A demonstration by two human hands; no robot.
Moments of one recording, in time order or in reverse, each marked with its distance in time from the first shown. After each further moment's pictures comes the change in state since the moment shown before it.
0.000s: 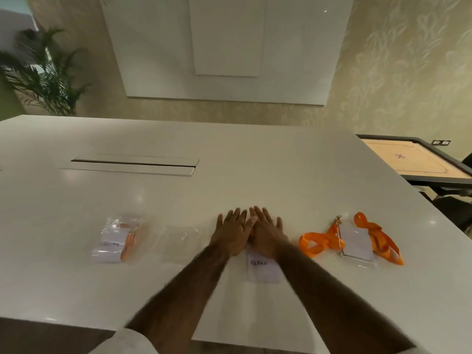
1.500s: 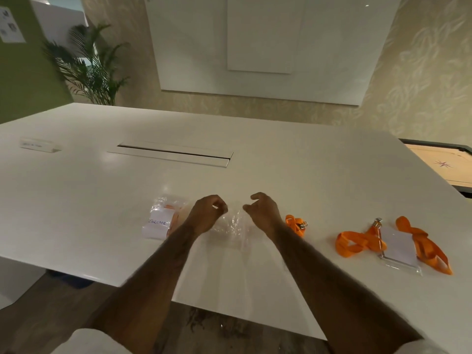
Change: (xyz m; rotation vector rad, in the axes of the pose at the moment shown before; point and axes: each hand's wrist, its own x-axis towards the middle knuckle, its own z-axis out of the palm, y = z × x) left_hand -0.058 -0.140 -0.081 -0.454 0.323 -0.047; right_hand 0.023 -0.125 -0.010 0.749 0.227 0.207
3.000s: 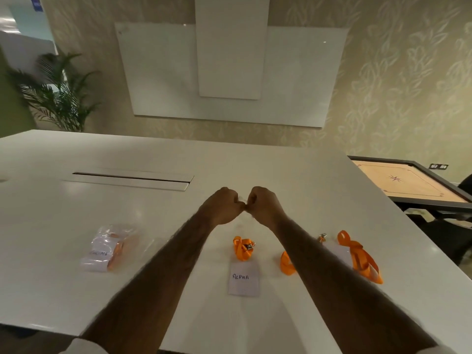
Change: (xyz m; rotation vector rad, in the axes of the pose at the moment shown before) left_hand 0.048 0.196 0.071 0.268 -0.151 0.114; right_hand 0.017 0.001 -0.167 -0.282 0.078 -0.193
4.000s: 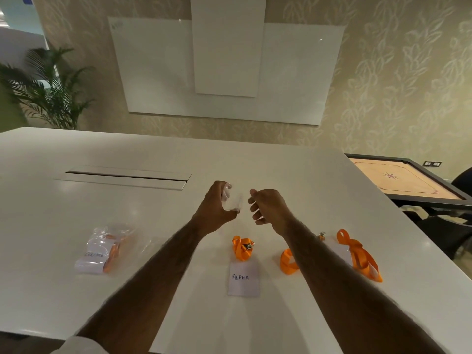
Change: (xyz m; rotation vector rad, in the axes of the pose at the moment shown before) left_hand 0.006 -0.050 0.029 -0.340 0.237 0.215; right_hand 0.000 0.003 -0.008 0.503 -0.050 0.319
